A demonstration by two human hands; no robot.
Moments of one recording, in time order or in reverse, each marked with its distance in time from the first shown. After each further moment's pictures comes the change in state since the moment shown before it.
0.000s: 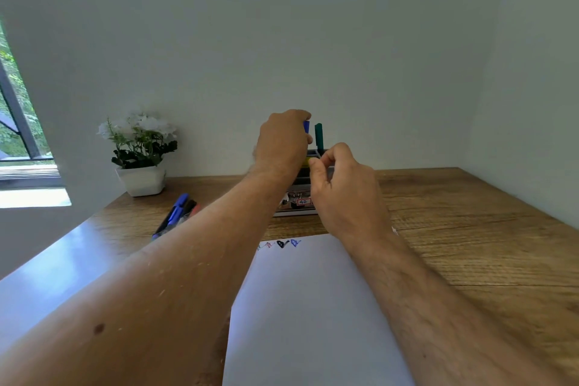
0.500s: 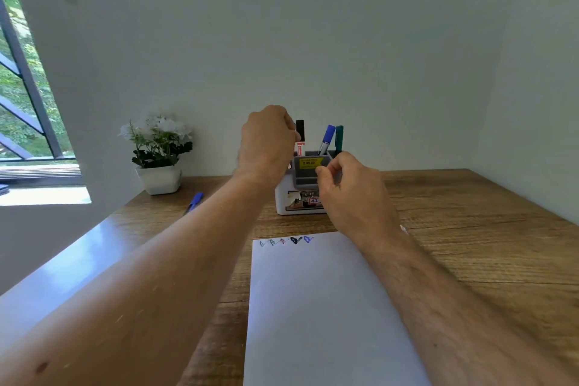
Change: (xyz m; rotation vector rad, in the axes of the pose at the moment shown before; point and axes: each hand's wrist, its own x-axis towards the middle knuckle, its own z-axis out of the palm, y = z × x) left_hand -0.018 -0.016 -0.042 -0.114 0.137 -0.112; right_hand -0.001 0.000 0.003 -0.006 -0.091 0.049
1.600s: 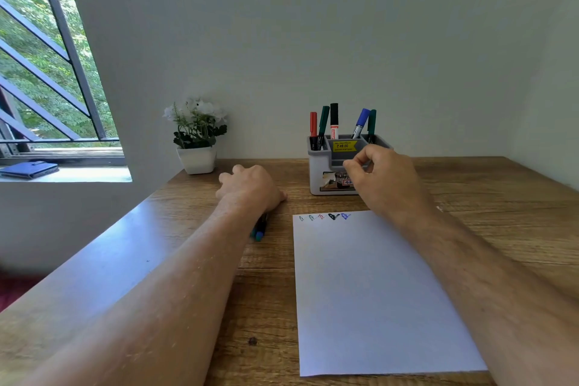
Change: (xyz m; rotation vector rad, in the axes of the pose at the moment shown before) left_hand -0.050 -0.086 -0.040 0.672 -0.537 -0.366; right_hand -0.002 0.001 0.007 -0.039 -0.088 -0.024
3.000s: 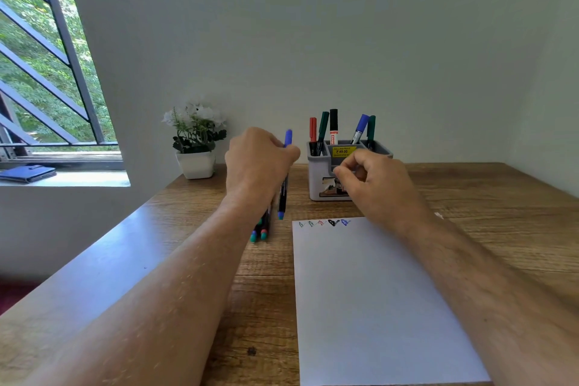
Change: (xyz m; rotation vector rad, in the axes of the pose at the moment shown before) left_hand -0.030 0.018 -0.036 -0.690 0.486 0.200; right_hand -0.004 -0.008 -0.003 0.079 -0.071 -0.104
